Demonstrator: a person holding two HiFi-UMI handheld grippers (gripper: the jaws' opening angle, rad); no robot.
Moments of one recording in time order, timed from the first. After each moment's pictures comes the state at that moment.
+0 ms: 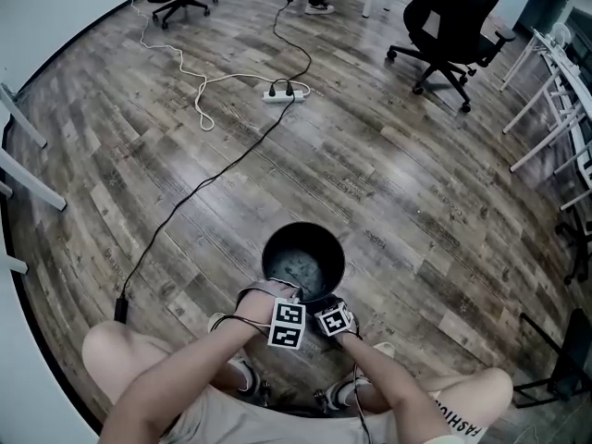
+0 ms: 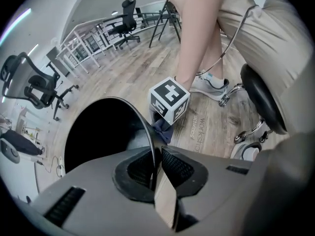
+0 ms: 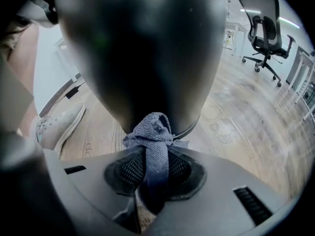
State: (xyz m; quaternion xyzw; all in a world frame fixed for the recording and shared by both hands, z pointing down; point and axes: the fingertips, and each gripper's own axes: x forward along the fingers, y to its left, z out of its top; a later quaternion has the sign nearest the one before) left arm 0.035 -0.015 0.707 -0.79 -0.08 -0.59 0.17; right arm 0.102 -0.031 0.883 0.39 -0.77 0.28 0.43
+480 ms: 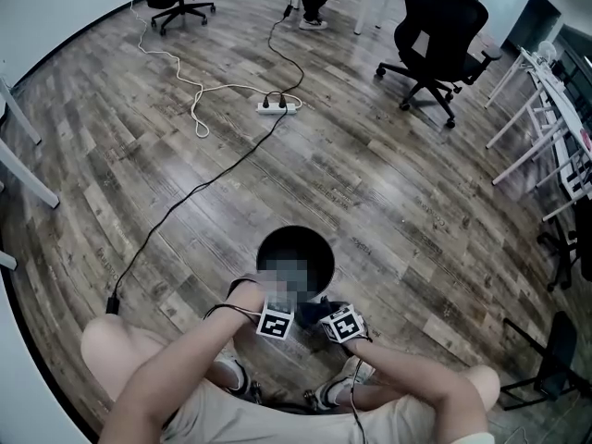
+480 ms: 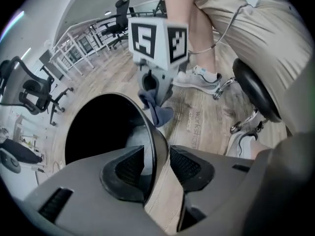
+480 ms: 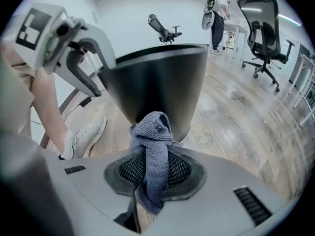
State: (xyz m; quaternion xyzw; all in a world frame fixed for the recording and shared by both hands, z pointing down) left arm 0.016 -0.015 0.707 -0.77 -0.12 -0.60 0.20; right arm 0.114 -0.010 0.761 0.37 -0.78 0.29 0.42
